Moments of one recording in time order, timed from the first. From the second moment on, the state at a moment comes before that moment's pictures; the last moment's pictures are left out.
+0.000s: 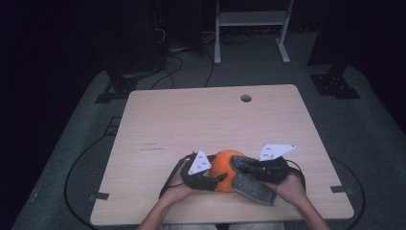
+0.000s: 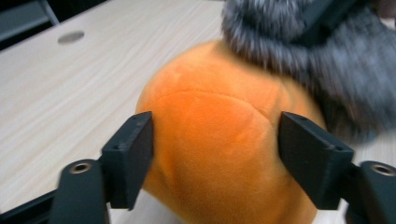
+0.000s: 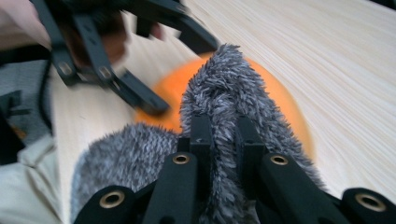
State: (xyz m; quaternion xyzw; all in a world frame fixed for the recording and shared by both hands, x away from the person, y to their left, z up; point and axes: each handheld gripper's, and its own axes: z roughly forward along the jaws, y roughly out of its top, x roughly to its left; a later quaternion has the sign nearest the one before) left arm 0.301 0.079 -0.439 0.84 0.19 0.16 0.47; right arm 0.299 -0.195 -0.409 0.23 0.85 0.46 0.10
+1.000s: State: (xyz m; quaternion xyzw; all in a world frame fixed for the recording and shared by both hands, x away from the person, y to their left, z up) left arm 0.305 0.081 -0.434 0.84 0.19 0.13 0.49; right arm 0.307 -0.200 -0.420 0.26 0.84 0.48 0.07
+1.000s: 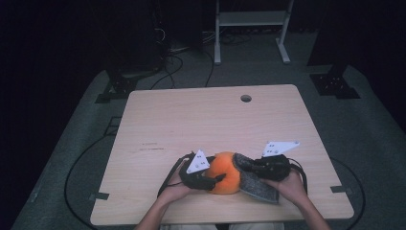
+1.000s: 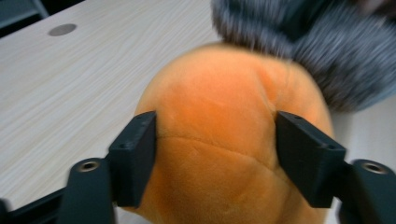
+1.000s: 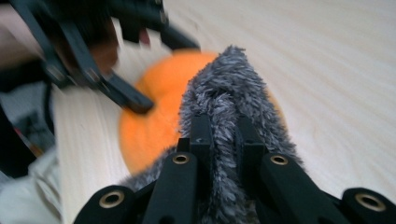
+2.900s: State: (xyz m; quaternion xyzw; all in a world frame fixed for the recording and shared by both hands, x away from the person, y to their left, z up) left arm 0.308 0.065 -0.429 0.82 0.21 0.17 0.51; right arm 0.300 -0.202 -0.422 0.25 0.82 0.51 0.08
